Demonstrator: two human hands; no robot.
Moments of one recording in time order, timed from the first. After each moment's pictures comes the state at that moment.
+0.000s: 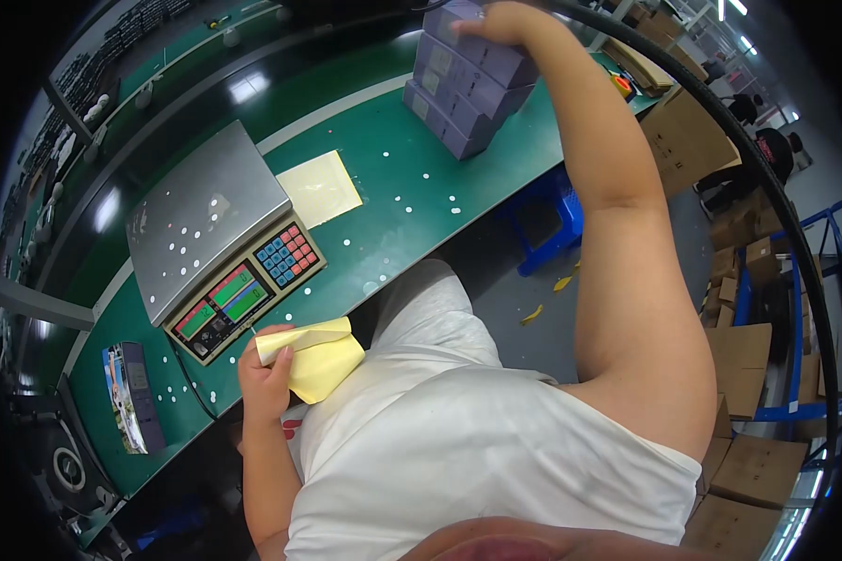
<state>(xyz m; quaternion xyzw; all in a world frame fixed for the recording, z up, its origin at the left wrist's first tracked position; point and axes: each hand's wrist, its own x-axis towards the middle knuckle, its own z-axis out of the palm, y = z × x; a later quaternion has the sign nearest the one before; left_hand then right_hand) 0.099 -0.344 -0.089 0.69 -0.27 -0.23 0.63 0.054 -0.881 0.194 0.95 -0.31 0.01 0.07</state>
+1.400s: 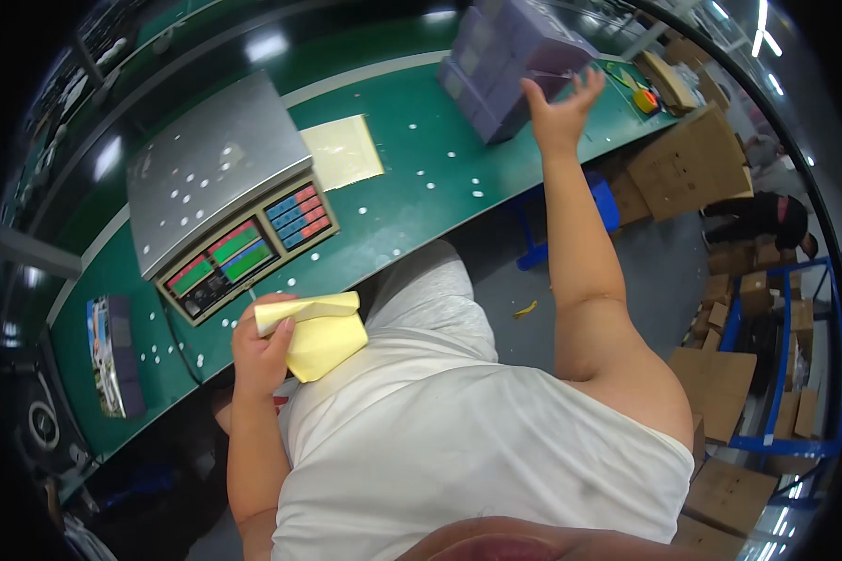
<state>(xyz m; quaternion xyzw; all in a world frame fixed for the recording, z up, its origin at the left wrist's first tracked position) 0.094 -0.341 -0.088 0.71 -0.30 -0.19 0.61 -0.007 -0.873 -0.006 0.76 -0.19 0.61 -0.11</state>
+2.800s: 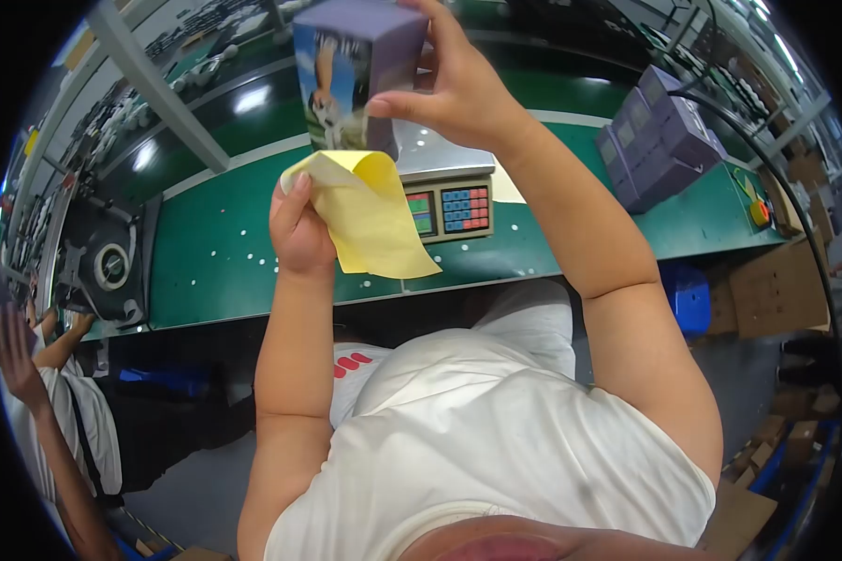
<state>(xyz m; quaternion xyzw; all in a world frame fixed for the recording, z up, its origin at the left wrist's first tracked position) 0.186 -0.311 0.010 0.30 -0.22 -0.11 0.92 0.159 -0.535 0.142 0.74 0.28 0.32 -0.52</state>
